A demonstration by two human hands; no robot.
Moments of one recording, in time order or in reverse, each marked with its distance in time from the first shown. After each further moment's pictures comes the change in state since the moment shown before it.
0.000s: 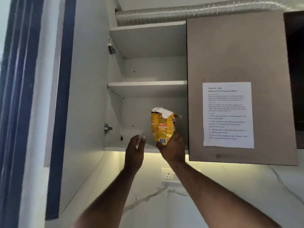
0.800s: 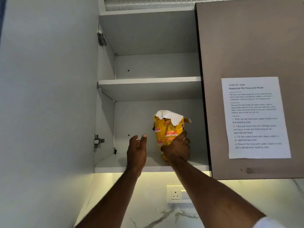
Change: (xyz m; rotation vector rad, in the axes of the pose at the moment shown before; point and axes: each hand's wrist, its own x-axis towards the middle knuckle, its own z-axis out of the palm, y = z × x) left_hand 0.144 -0.076 0.035 -0.129 0.011 -0.071; right_hand 0.118 0.019 0.123 -0.148 0.102 0.309
